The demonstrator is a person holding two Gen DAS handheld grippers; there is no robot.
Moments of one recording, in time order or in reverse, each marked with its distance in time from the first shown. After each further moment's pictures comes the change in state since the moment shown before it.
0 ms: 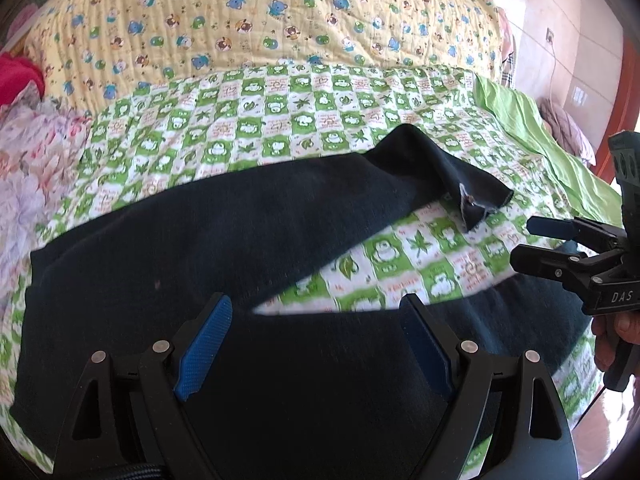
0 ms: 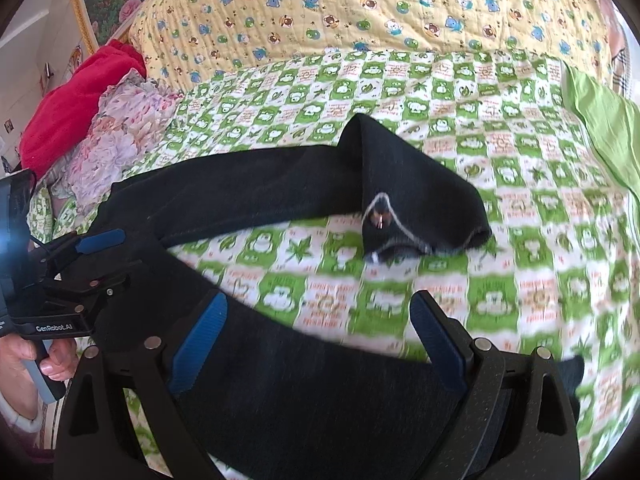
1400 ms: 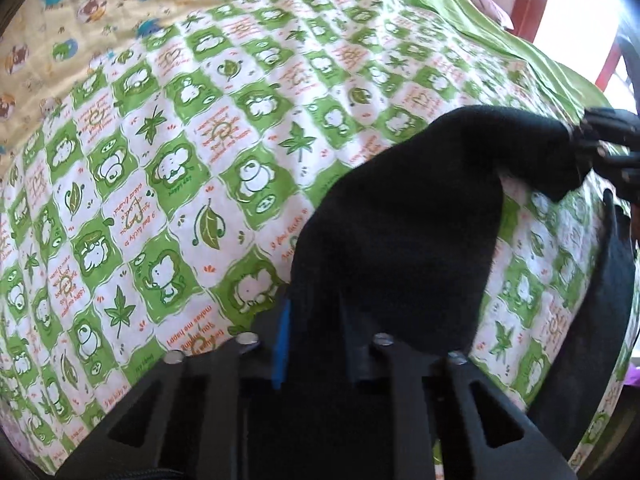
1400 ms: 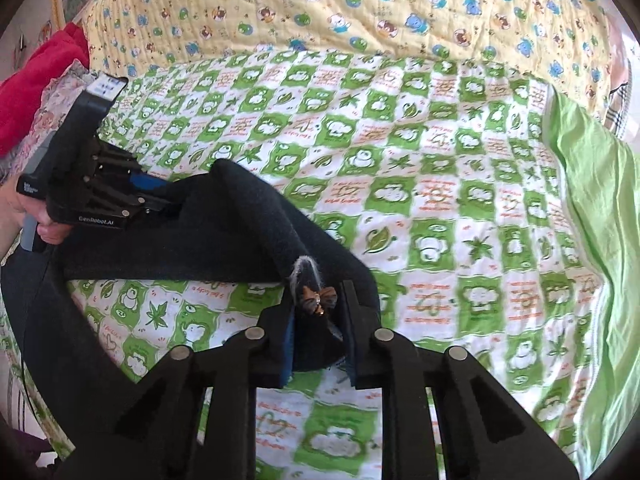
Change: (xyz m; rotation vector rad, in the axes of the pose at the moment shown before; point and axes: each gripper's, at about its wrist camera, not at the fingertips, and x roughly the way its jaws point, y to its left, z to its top) left arm 0.183 -0.016 0.134 0.497 0.273 -0.265; right arm 0.032 -0.083 0.065 -0.067 0.044 -0.151
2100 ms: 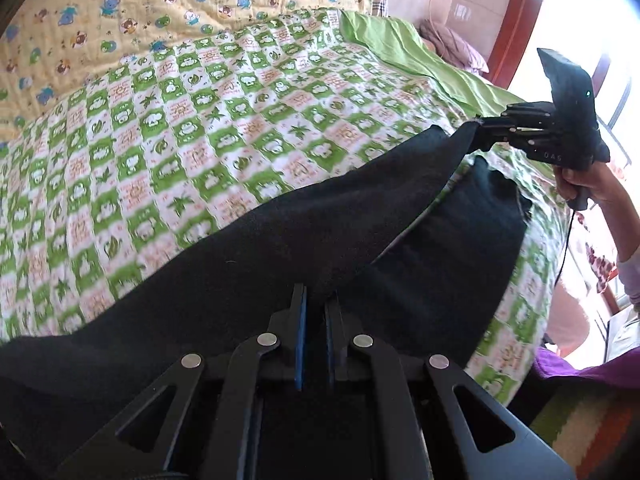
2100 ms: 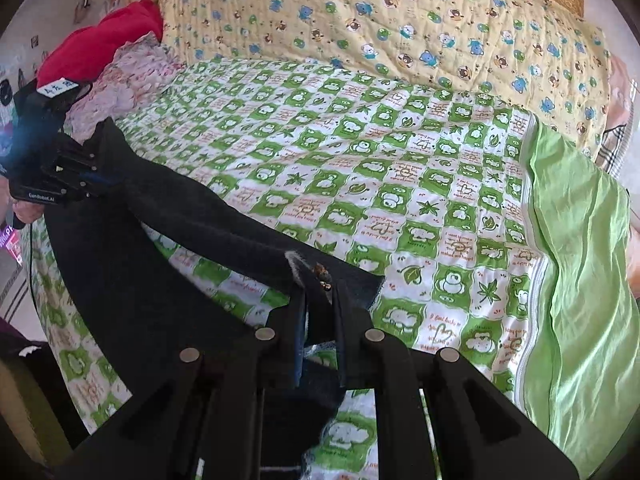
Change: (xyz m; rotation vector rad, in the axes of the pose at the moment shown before) left arm -0.108 -0.107 -0.114 -0.135 -0.137 -0.102; right arm -0.090 -0.027 -0.081 -0.214 -0.064 0.070
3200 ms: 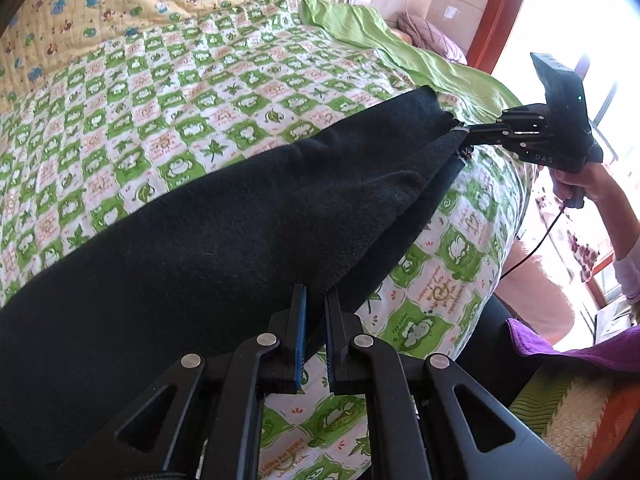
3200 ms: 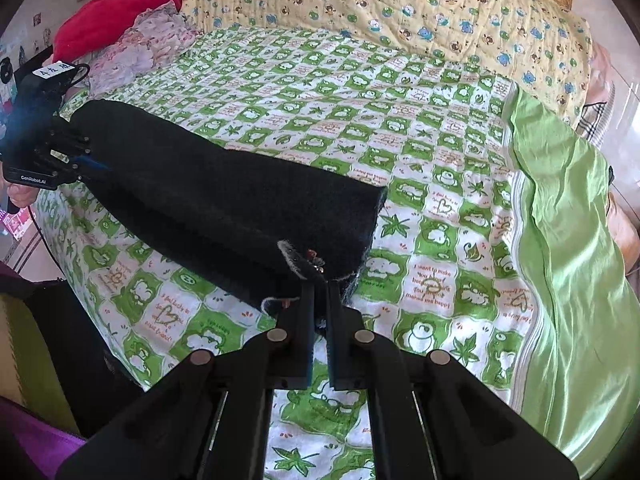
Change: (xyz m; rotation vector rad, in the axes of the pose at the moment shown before) left arm -0.003 -0.070 -0.065 -0.006 0.009 -0.061; right arm -0.050 0.031 -0.087 -0.009 0.073 -0.031
